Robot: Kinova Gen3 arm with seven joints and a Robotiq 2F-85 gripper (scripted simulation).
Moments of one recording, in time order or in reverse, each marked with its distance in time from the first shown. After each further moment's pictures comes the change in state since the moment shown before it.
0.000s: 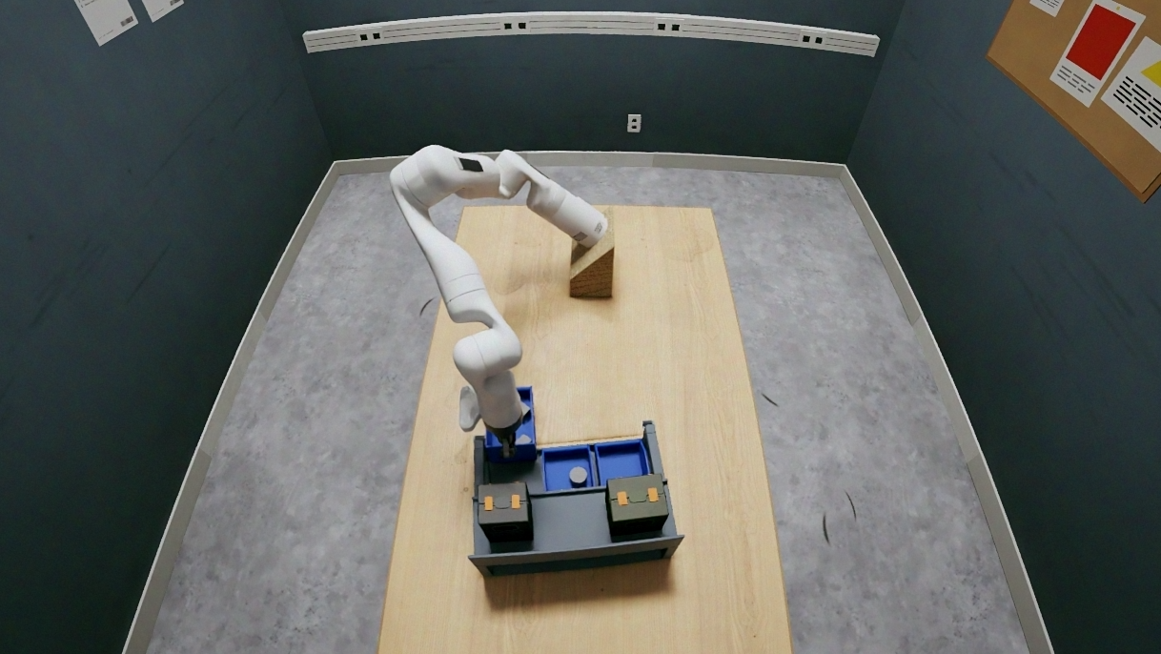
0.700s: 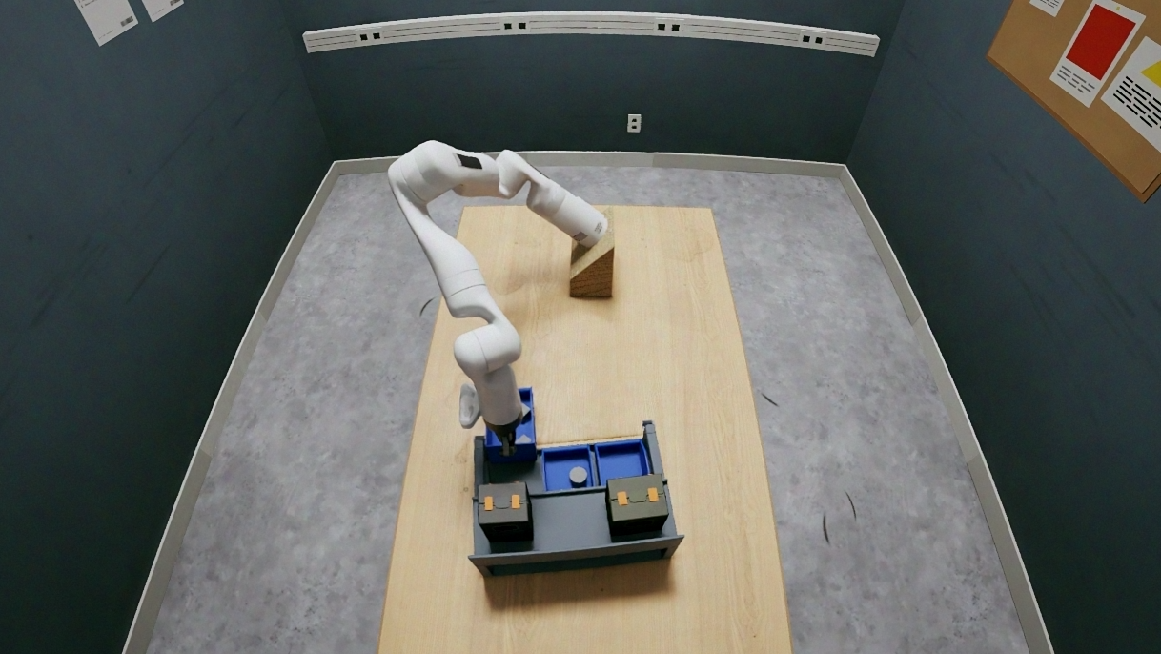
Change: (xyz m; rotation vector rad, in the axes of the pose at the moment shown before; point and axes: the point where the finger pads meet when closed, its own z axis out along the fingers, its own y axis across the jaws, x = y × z) arm 0.000 0.001 0.000 0.028 0.001 0.000
